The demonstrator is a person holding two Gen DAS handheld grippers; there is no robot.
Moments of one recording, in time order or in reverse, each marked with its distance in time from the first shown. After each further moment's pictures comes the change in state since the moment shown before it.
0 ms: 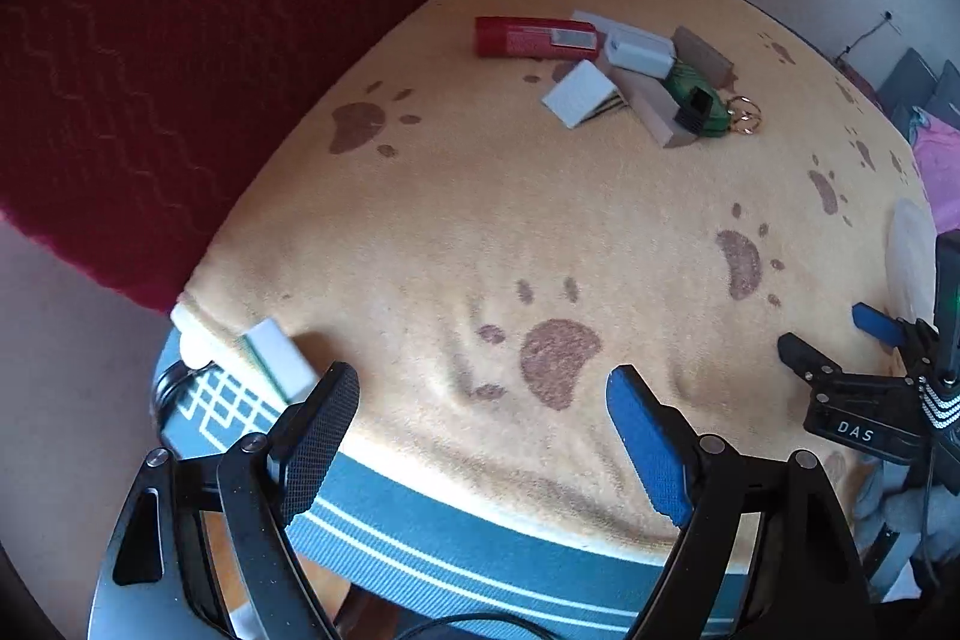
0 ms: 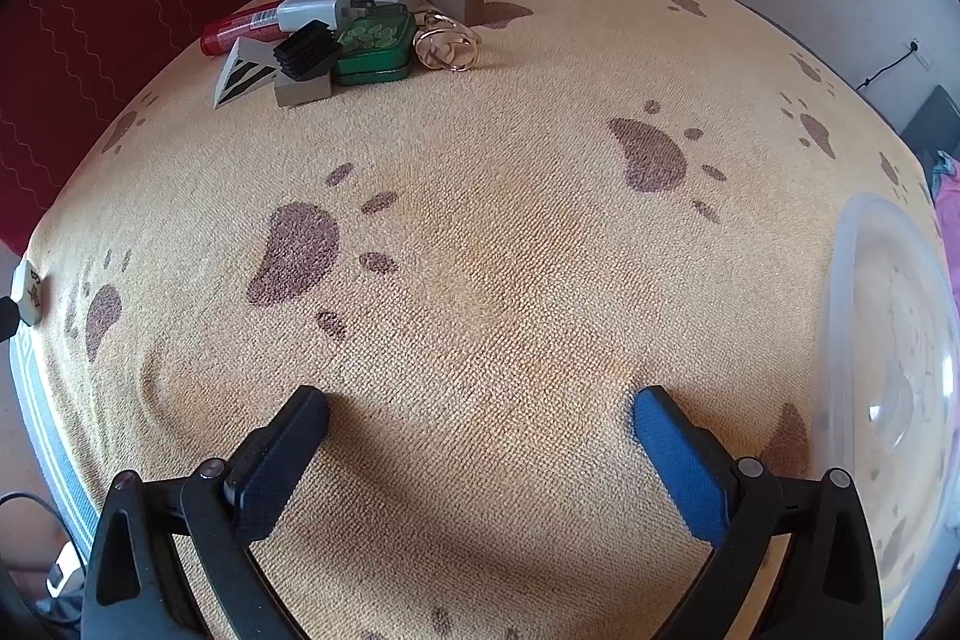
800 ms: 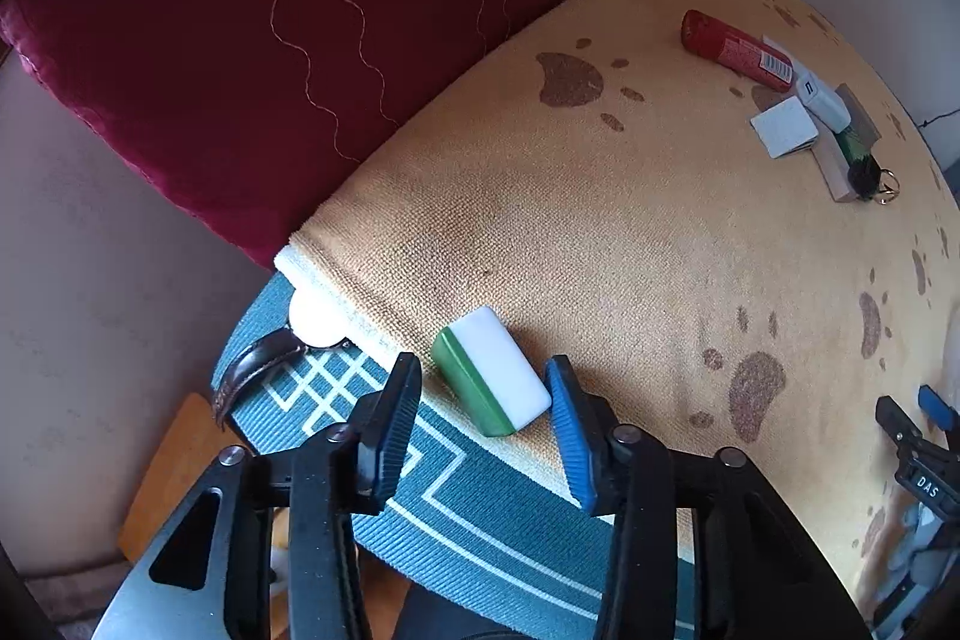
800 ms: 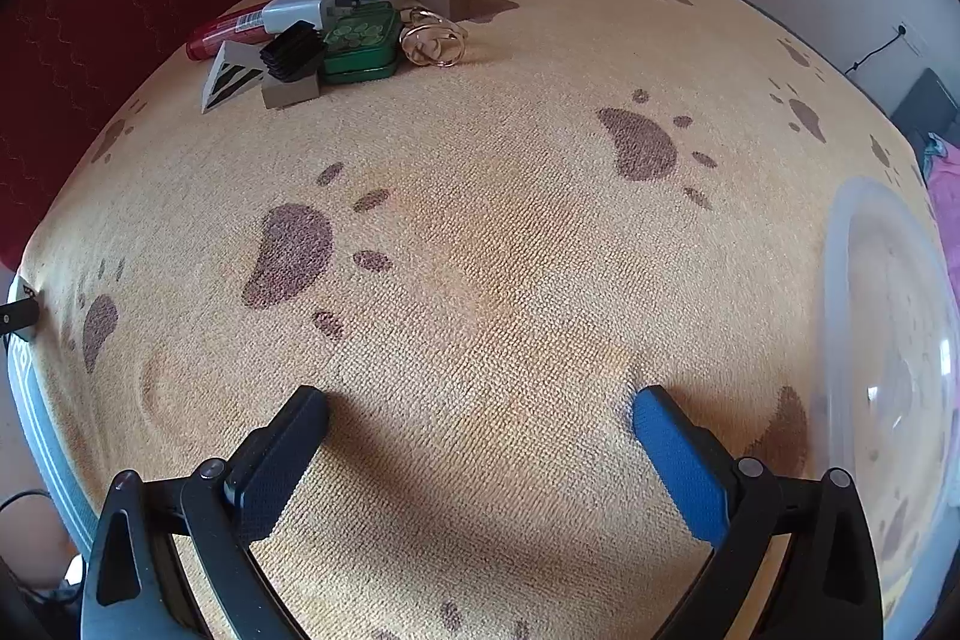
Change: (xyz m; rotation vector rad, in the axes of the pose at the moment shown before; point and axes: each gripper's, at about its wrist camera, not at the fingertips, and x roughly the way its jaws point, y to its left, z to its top) left arm 0.038 0.082 0.003 -0.198 0.089 0.056; right arm -0.005 -0.002 0.001 0.033 0.023 -0.012
